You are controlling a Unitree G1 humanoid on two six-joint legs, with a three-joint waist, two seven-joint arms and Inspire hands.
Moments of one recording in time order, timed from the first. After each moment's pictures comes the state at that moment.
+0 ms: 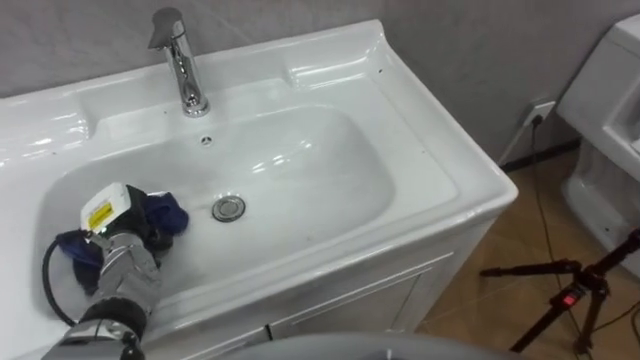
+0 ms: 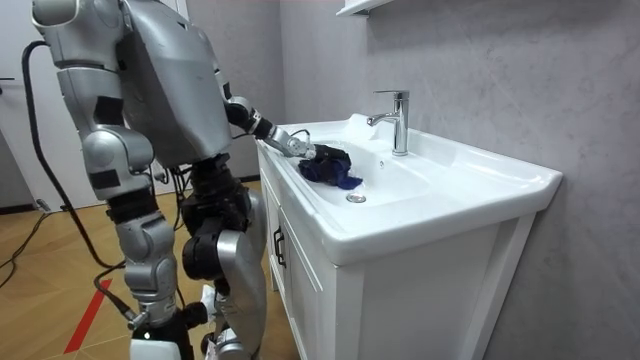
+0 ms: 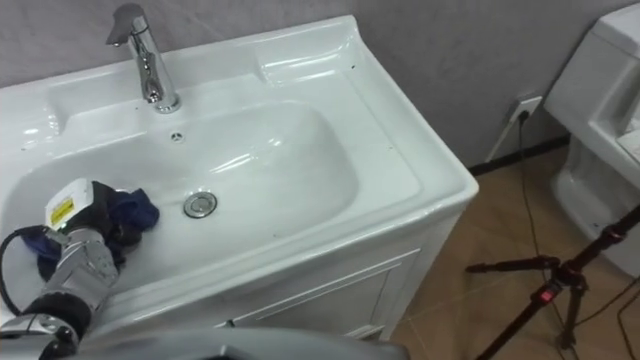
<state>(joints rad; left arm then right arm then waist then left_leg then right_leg) -0.12 0.28 0.00 1.02 0.64 0.08 0.40 0.12 -0.21 0.06 1.37 0.10 0.26 -0.02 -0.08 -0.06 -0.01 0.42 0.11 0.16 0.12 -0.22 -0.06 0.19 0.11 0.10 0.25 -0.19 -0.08</state>
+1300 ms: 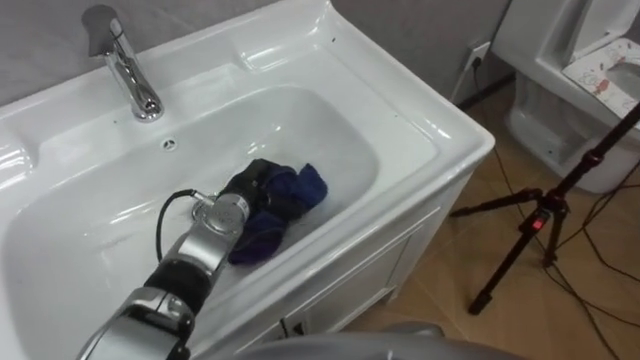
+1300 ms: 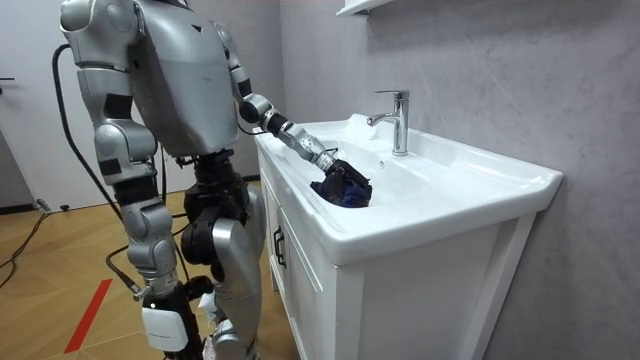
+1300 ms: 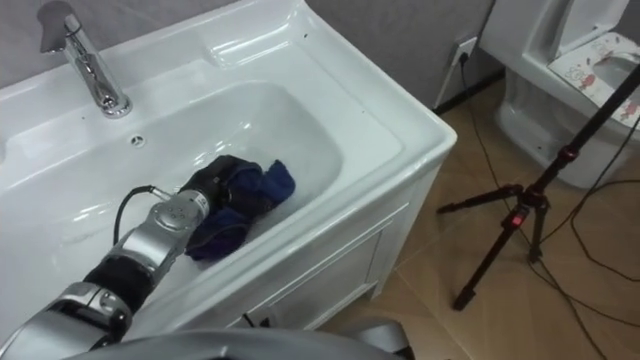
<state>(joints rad) -0.25 0.16 -0.38 0.73 0.09 0.17 -0.06 0.06 -0.21 0.10 1.32 0.06 0.22 0.11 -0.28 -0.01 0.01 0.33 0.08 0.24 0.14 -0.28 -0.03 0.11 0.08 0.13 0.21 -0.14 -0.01</state>
